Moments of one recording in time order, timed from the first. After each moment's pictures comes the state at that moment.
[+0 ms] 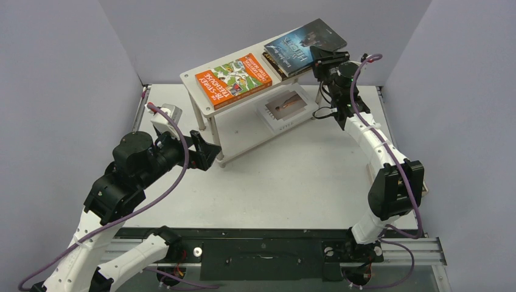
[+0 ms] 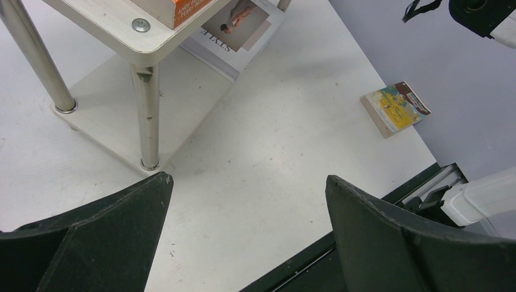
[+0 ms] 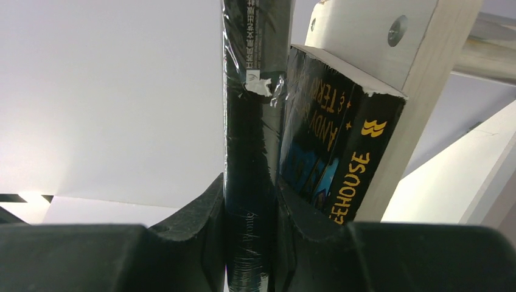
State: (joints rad) left arm -0.59 0.80 1.28 -0.74 0.02 -0.38; right arm 0.24 1.65 1.47 0.26 0.11 1.39
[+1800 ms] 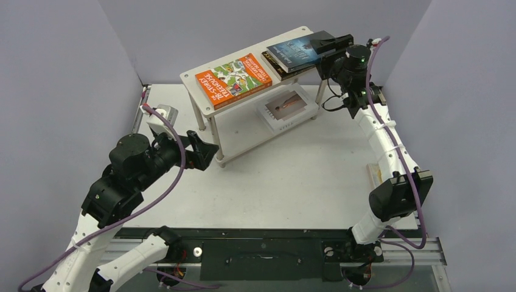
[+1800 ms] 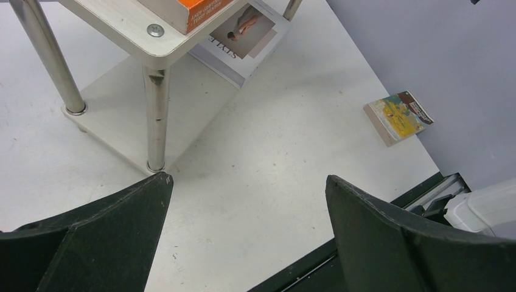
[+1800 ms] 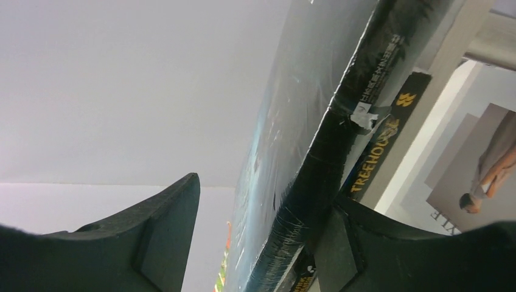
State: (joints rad) left arm -0.59 0.78 1.28 -0.74 -0.01 -0.38; right arm 0.23 1.64 1.74 -0.20 0.02 1.29
